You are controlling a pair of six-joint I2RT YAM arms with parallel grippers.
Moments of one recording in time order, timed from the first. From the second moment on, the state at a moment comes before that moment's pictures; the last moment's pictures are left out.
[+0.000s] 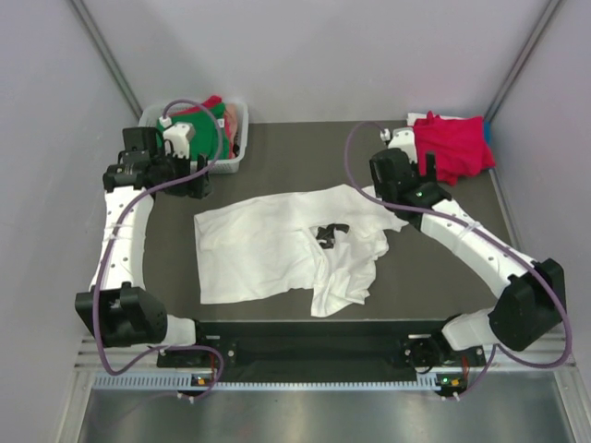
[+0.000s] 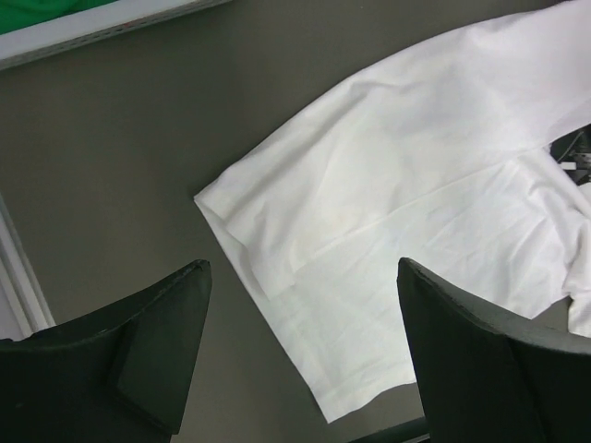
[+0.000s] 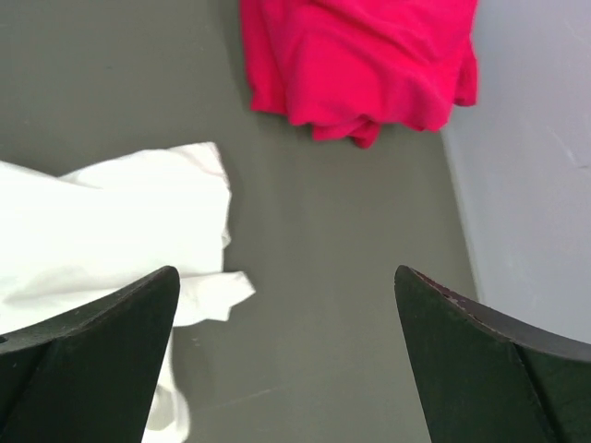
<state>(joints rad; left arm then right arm) 0.11 1.39 1.46 -0.89 0.34 0.22 0.54 1.36 1.15 -0.45 0.80 0.09</state>
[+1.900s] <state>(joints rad) -0.16 1.35 1.21 -0.96 0.30 0.21 0.98 1.41 0.72 -0.54 0.51 0.60</state>
